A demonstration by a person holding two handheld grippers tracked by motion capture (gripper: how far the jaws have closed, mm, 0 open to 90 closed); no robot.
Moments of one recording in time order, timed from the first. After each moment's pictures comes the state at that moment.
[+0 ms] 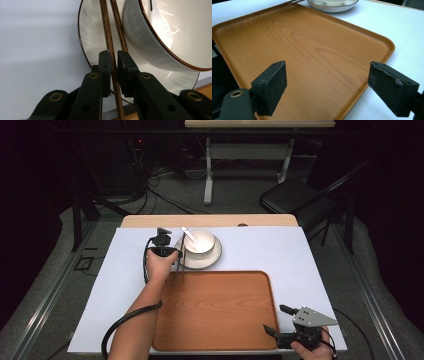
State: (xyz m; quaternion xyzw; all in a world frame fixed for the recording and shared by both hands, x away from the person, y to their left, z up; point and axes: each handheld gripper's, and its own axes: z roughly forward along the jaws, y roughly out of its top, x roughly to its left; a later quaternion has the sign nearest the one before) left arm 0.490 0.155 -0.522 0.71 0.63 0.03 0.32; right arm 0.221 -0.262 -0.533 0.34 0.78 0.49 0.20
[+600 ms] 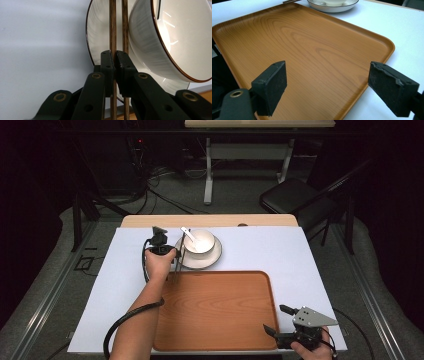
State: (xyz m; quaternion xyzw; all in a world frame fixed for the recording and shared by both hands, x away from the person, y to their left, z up) left arm 0.491 0.164 -0.522 0.66 0.67 -0.01 0.33; right arm 0.221 -0.262 -0.533 0.34 0.78 0.49 0.20
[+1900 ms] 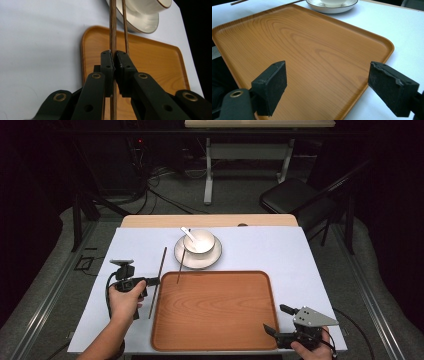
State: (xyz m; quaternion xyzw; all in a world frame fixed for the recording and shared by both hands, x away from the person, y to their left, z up) left arm 0.356 0.237 -0.514 0.62 0.66 -0.06 0.42; right arm 0.221 -0.262 -0.533 0.35 0.78 0.49 0.20
